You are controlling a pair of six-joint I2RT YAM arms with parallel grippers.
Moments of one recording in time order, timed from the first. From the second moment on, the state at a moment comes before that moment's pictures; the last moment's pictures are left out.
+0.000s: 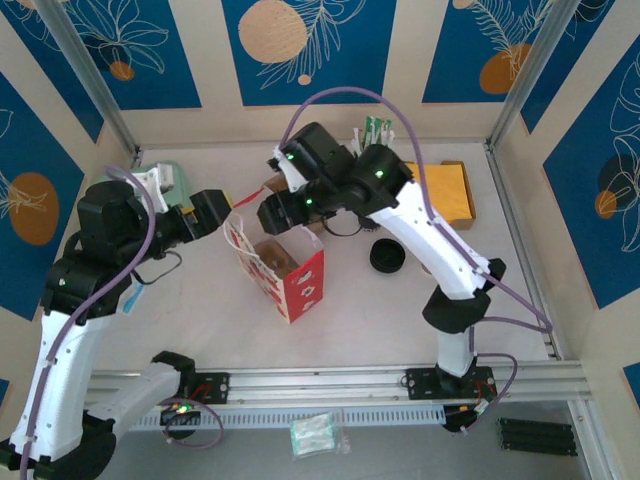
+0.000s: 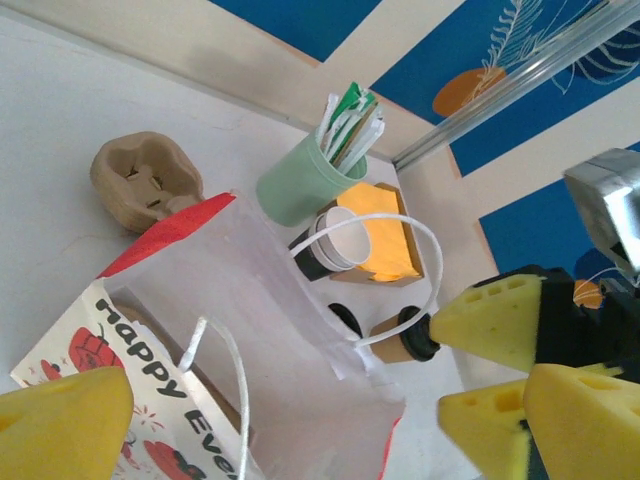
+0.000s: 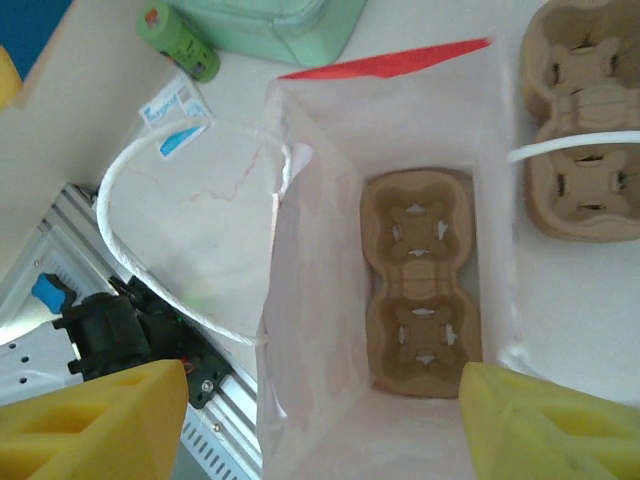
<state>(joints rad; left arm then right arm) -0.29 0.90 1.42 -0.93 0.32 -0.66 0.95 1.88 2.48 -1.47 -0.08 0.42</state>
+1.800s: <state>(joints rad) -0.75 1.45 1.98 -0.77 0.30 -0.86 0.14 1.31 1.47 -1.32 -0.12 0.48</state>
